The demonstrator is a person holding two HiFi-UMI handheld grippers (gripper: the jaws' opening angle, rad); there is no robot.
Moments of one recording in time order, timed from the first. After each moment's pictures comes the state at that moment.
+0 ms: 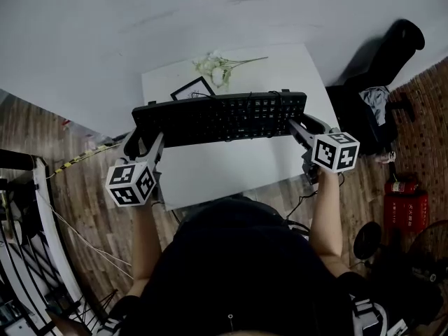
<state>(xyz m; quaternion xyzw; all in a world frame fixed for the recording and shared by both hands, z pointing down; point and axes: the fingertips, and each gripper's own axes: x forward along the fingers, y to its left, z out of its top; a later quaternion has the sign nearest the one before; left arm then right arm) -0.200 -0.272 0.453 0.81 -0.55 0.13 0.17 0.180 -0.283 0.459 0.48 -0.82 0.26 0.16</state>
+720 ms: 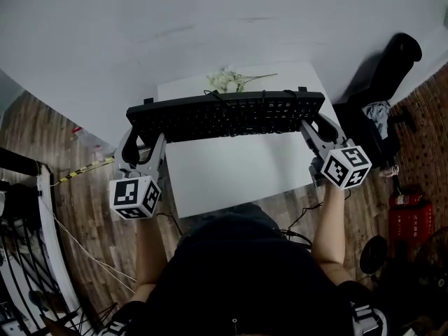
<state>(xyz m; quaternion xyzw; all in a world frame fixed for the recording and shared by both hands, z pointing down) -0.228 -0.255 0.366 0.82 -0.58 0.04 0.01 0.153 -0.273 0.374 0.50 -0.86 0.09 0.06</state>
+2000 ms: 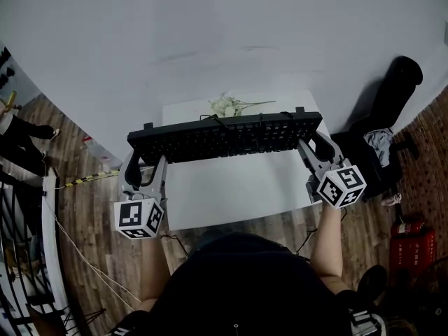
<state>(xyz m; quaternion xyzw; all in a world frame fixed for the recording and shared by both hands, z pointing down) -0.210 -0.225 0.340 0.78 -0.62 0.02 -0.02 0.167 -0.278 0.345 0.46 -0.89 0.04 0.03</state>
